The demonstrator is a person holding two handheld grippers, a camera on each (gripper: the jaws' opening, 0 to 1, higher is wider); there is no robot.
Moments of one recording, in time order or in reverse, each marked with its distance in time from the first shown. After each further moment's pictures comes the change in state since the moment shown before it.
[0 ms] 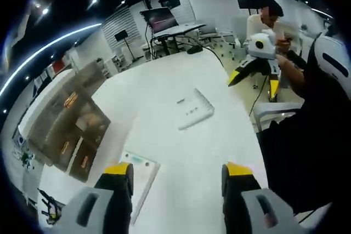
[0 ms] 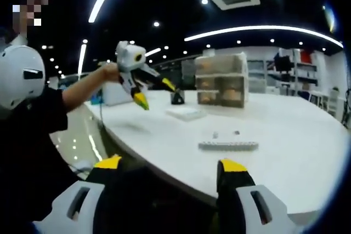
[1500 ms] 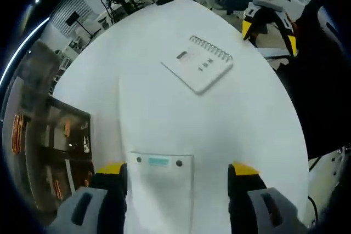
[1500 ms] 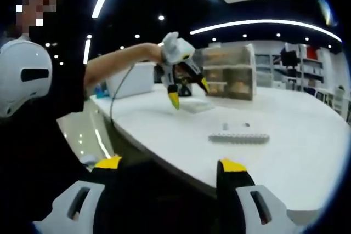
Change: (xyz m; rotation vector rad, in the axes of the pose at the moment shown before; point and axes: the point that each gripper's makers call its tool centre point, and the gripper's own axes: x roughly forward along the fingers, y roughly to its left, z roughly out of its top) left arm 0.068 0.050 -0.027 0.269 0.367 -0.204; right arm 0.008 0.011 -0.015 0.003 0.055 0.050
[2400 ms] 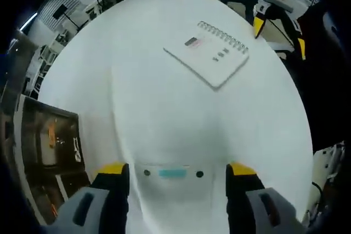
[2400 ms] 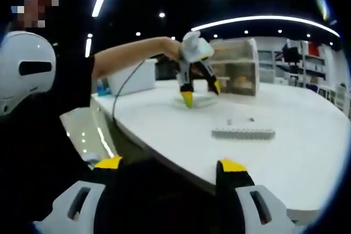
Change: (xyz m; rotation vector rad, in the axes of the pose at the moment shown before) left arm 0.032 0.014 0.000 0.017 0.081 -0.110; right arm 0.008 0.002 -0.009 0.011 0.024 0.021
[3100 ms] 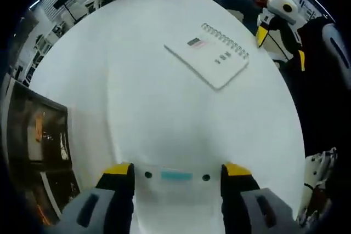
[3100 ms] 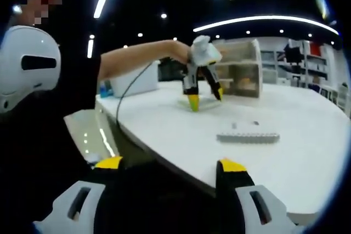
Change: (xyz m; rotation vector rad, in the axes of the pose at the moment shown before) left arm 0.007 -0.002 -0.002 -0.063 -0.028 -0.099; right arm 0.004 0.006 0.007 0.003 -0.009 0.020
